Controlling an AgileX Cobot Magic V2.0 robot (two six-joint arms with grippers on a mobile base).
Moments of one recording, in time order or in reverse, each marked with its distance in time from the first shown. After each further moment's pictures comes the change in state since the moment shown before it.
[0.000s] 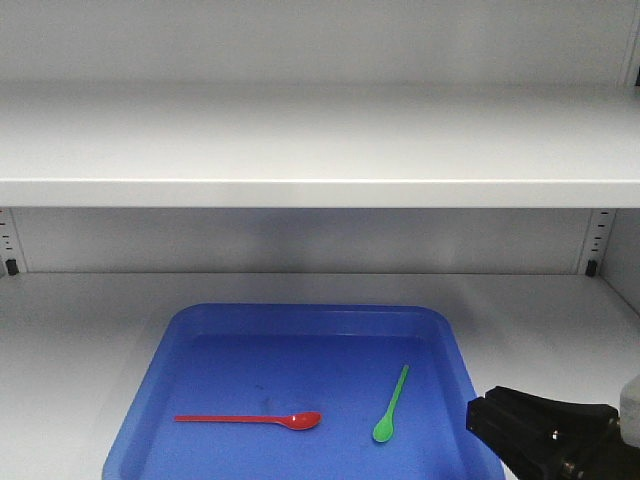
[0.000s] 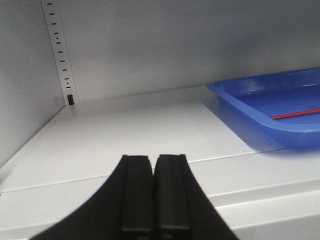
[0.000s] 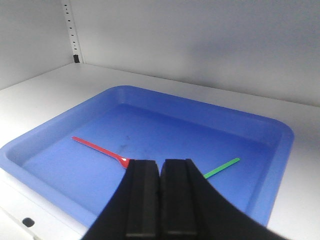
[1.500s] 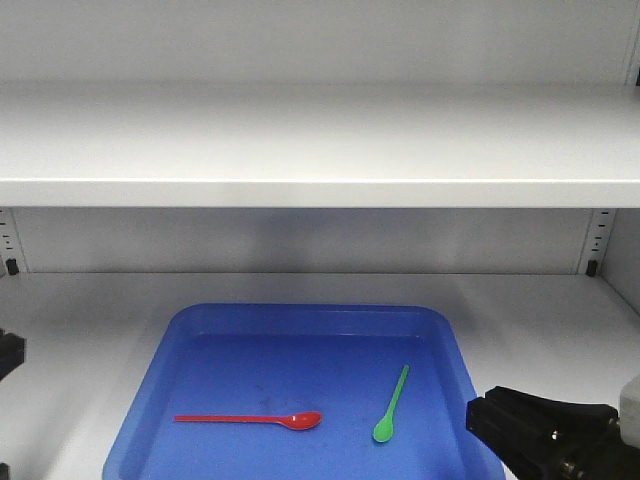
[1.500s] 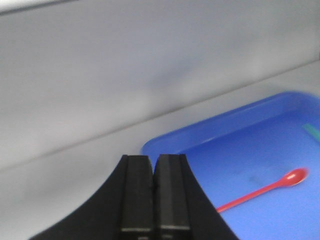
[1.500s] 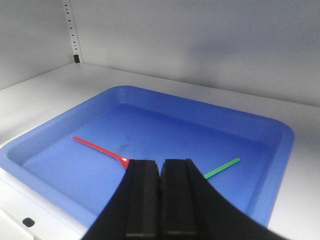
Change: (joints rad) left arm -0.213 0.748 -0.651 0.033 0.081 0.033; right arm 0.000 0.000 0.000 0.000 0.000 0.000
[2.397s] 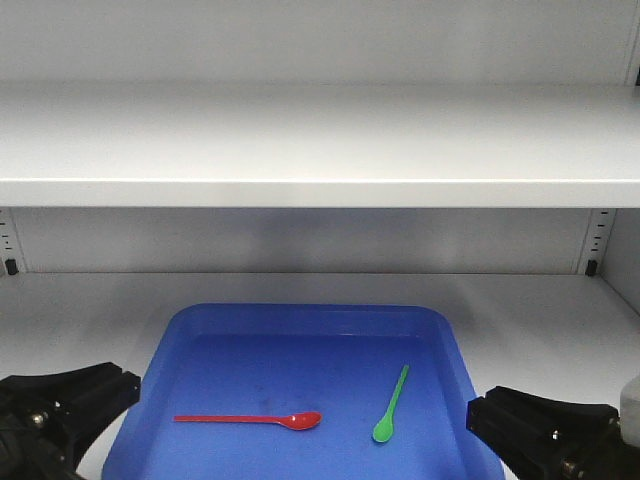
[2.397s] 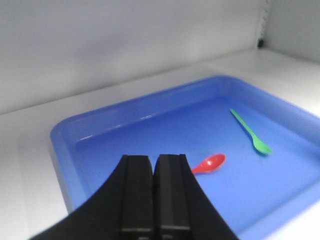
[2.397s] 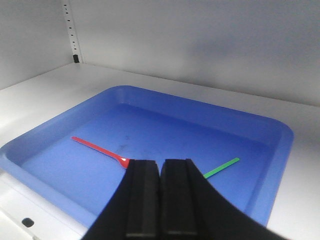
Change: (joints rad) left arm -0.226 0.171 0.005 -0.158 -0.081 0.010; right arm 0.000 0.000 0.000 0.000 0.000 0.000
